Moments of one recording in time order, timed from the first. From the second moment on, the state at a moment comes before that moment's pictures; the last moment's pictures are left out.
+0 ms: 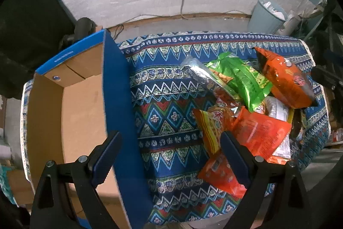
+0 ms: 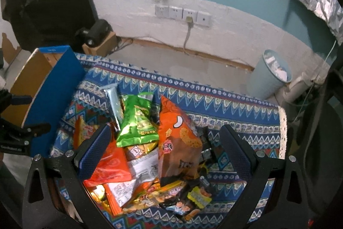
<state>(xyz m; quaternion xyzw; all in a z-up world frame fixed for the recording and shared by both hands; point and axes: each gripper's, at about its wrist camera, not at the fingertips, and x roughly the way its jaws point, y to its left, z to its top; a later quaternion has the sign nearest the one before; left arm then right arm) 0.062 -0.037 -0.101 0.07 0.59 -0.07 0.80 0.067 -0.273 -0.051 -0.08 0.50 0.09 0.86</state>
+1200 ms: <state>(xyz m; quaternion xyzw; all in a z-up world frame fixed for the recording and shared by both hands) 0.088 -0.081 -0.195 0.00 0.65 -0.15 0.74 0.102 -0.294 -0.159 -0.06 0.61 0.11 0.78</state>
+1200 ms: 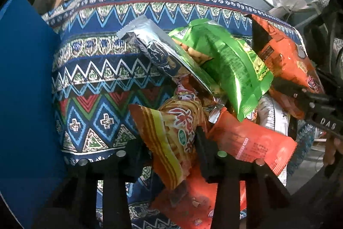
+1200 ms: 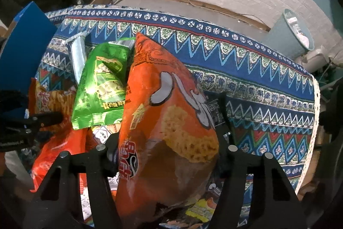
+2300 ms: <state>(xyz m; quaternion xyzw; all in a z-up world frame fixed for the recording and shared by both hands) 0.038 -0.040 -0.061 0.07 0.49 -0.09 0.87 0.041 -0.286 -0.036 -0.01 0.47 0.12 0.87</state>
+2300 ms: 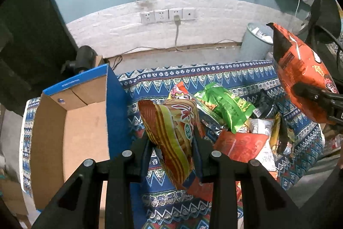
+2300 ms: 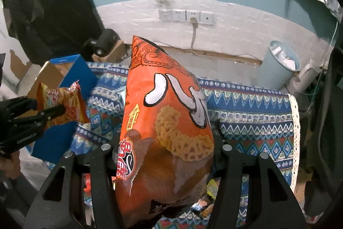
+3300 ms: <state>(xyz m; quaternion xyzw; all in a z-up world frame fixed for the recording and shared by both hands) 0.018 0.043 -0.035 0.03 0.46 -0.04 0.89 0.049 -0.191 -0.022 -0.03 0.47 0.21 0.86</state>
